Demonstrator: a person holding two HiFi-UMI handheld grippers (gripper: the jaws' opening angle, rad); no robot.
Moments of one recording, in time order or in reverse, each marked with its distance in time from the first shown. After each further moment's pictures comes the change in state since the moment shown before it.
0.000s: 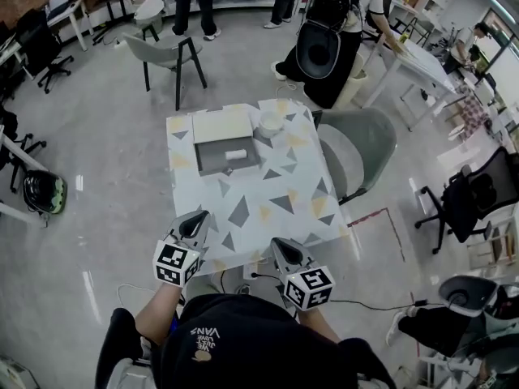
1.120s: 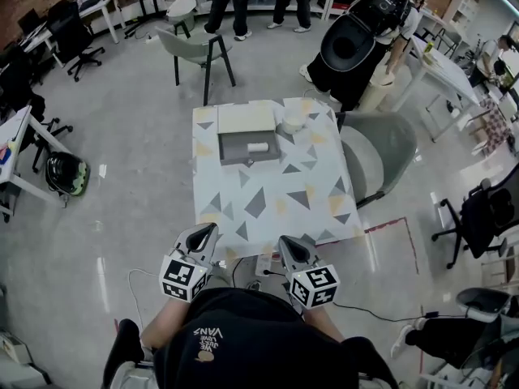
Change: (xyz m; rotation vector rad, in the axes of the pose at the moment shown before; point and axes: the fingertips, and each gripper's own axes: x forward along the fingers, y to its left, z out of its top) left arm -0.073 -0.049 -0.014 -0.002 -0.007 0.108; right arm -0.018 0.016 -0.023 -0.044 0.001 0.081
